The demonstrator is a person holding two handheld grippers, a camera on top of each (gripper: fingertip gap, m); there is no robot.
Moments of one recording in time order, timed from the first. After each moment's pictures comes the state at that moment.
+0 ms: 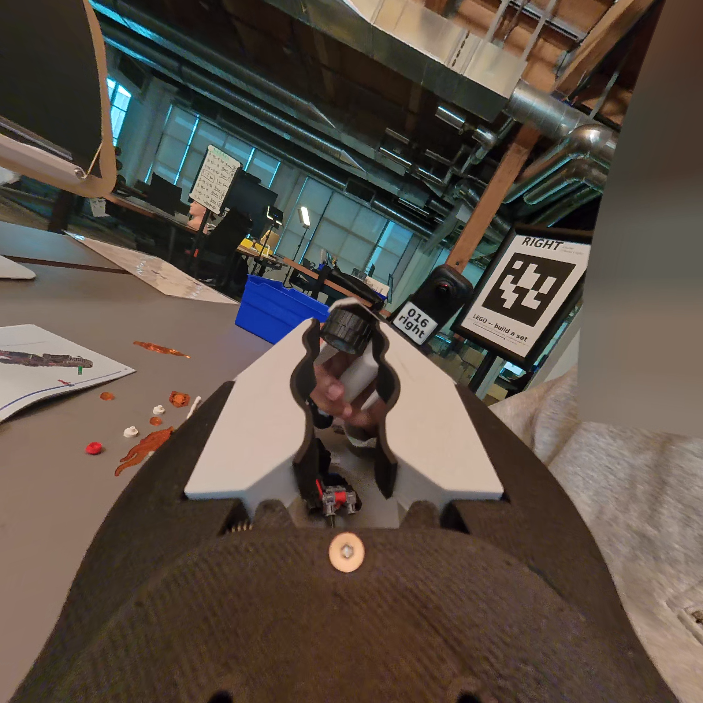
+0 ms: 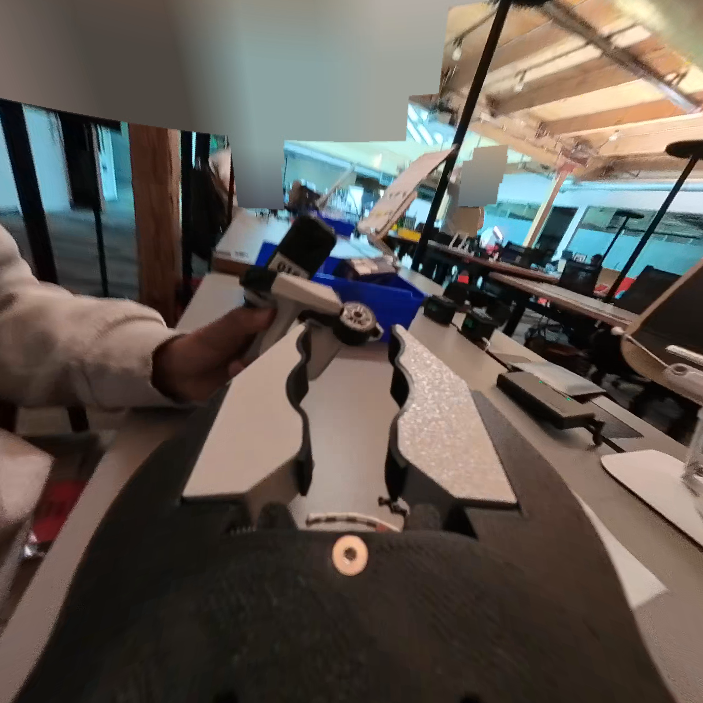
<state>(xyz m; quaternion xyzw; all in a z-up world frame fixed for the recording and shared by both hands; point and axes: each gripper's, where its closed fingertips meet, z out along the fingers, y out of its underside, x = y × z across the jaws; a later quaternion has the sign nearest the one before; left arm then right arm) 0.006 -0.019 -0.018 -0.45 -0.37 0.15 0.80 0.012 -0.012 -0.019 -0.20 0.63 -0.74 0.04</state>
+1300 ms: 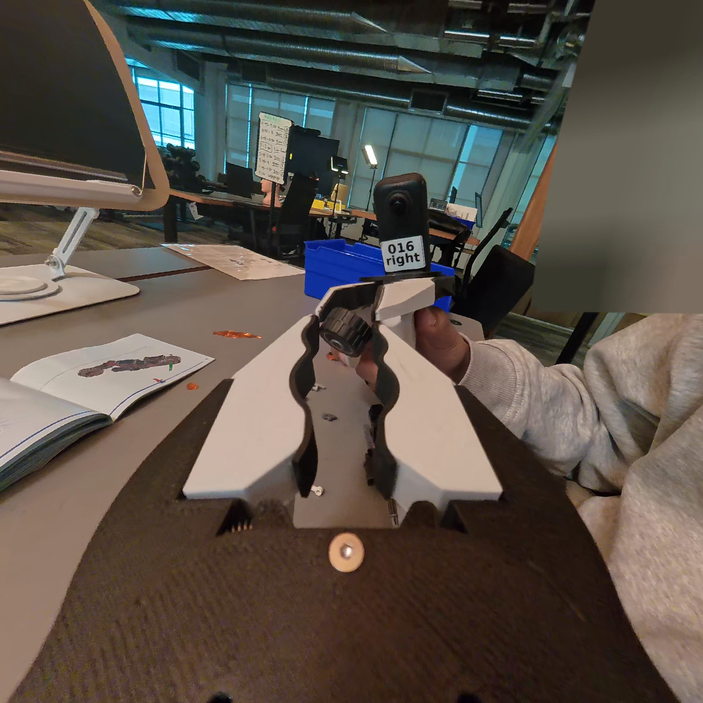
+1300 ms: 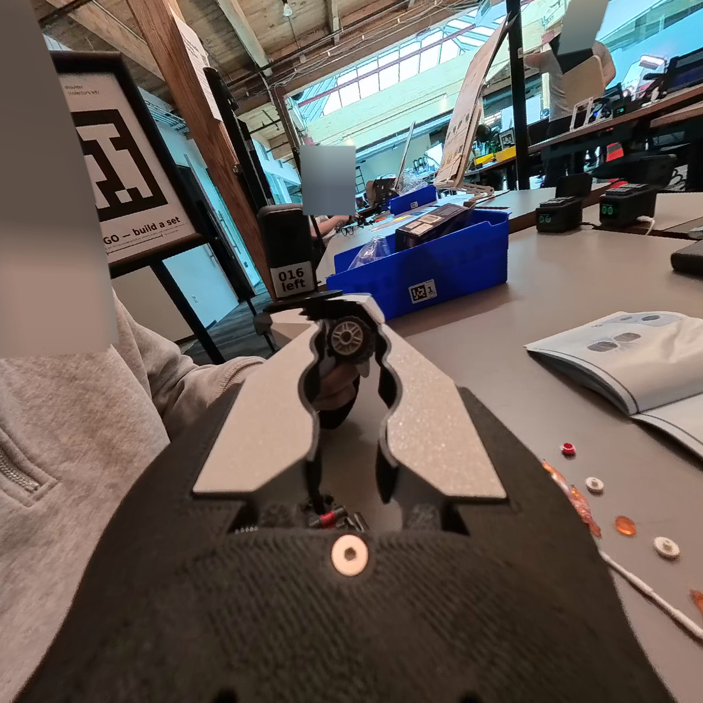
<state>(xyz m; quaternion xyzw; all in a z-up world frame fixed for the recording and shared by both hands) -0.007 -0.003 -0.040 -0.55 -0.37 0.28 0.69 0.001 -0.017 -0.034 -0.07 0.66 -0.67 0.32</state>
